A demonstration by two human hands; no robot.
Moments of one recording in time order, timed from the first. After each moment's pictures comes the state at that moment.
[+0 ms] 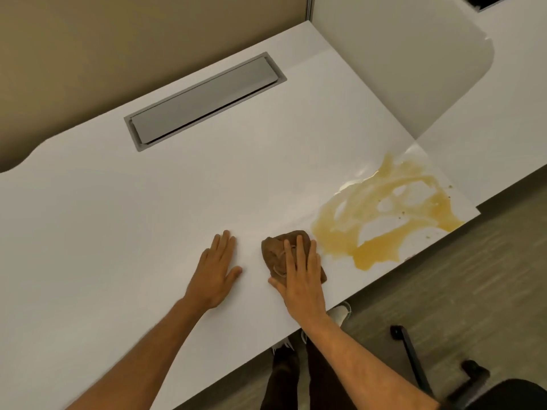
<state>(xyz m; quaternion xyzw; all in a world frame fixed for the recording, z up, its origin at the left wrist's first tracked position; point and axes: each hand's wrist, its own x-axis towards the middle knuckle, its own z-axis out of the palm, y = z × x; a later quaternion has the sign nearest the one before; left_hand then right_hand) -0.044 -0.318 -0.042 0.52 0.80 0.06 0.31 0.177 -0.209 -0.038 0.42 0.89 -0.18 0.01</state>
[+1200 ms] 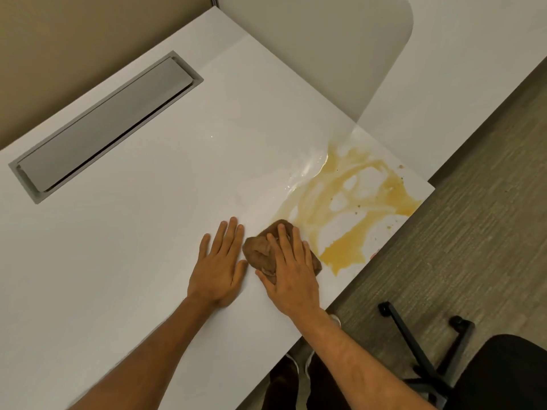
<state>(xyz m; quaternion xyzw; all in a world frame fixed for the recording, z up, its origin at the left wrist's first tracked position) 0.000 -0.177 -0.084 0.67 0.72 0.02 0.17 0.198 -0.128 -0.071 0.50 0.85 -0.18 -0.07</state>
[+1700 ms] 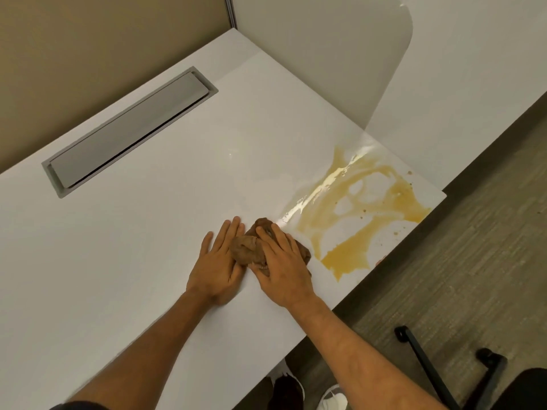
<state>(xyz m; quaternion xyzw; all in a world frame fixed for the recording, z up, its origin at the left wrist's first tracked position) 0.000 -0.177 -0.085 0.66 0.73 0.05 0.18 0.186 -0.107 -0.073 0.41 0.86 -0.27 -0.15</state>
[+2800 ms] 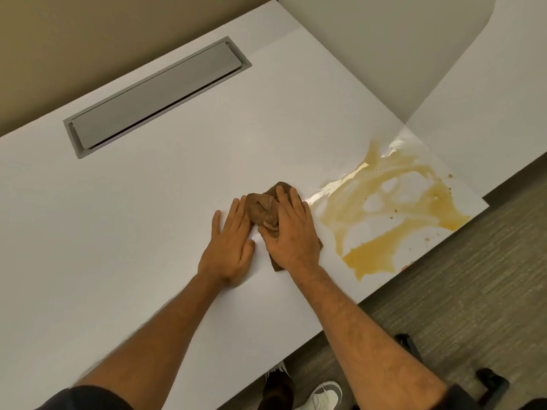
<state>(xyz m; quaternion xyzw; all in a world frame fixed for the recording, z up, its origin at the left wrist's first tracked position) 0.000 -0.178 -0.085 0.62 0.75 0.14 0.19 0.141 -0.074 -0.068 0.44 0.84 -0.28 -0.16</state>
